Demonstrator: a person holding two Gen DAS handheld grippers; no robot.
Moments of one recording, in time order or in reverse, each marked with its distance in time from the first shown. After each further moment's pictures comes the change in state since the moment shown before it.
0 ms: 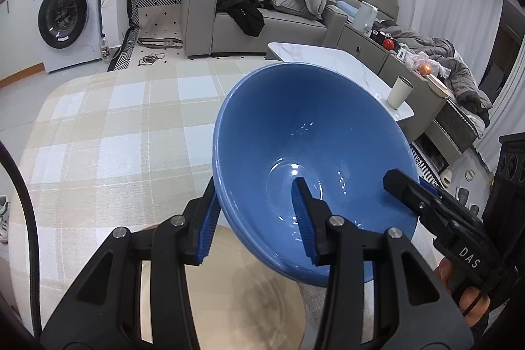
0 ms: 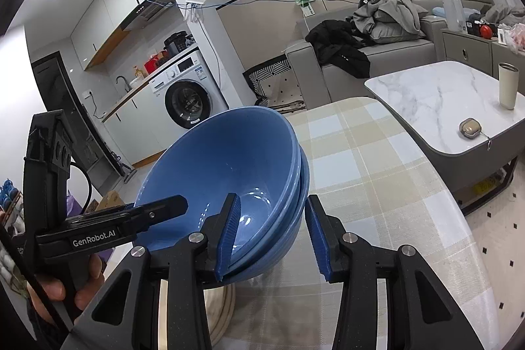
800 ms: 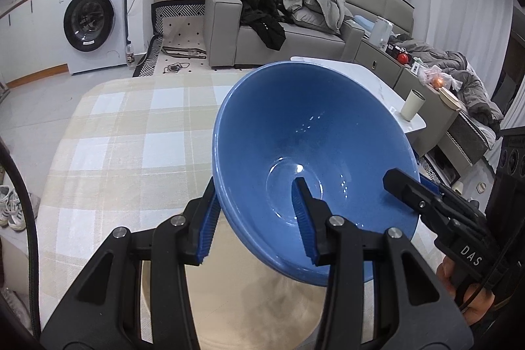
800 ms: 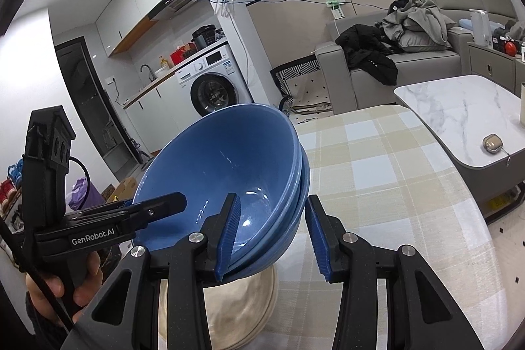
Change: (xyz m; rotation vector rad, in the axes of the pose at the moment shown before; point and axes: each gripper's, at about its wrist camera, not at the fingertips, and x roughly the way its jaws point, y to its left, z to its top) left arm -0.084 0.013 -0.028 -0.037 -0.061 0.085; right arm -0.009 0.047 -0.005 -0.083 0.011 0.090
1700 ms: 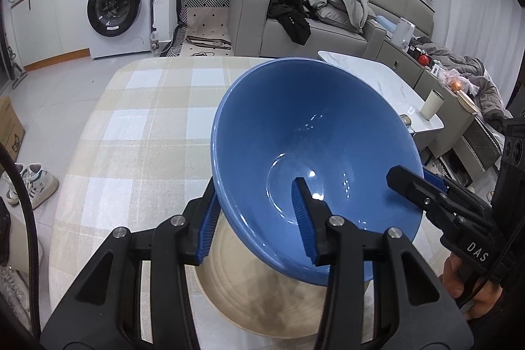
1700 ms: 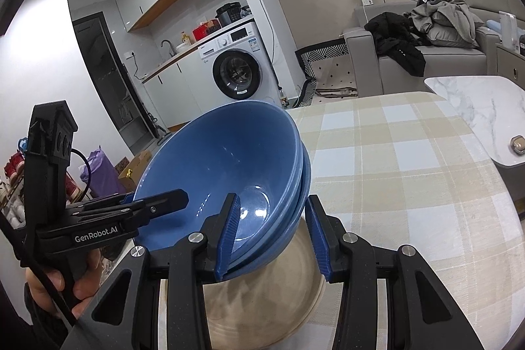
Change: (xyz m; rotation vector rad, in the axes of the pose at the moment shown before) left arm -0.020 0.058 -0.043 -0.061 0.029 0.080; right arm 0.030 0.042 -0.021 -0.067 0.089 0.078
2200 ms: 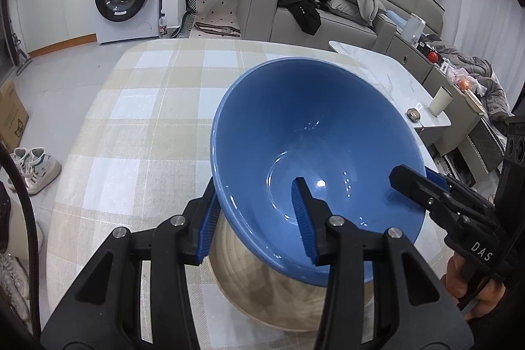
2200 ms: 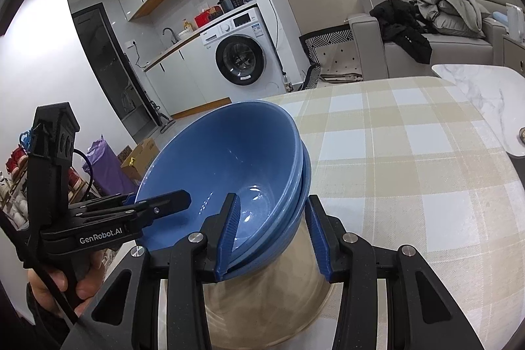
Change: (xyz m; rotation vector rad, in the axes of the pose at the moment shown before) left arm 0.019 0.026 -0.015 -0.037 0.052 0.023; right arm 0.019 0.004 -0.010 0.006 0.070 0.019
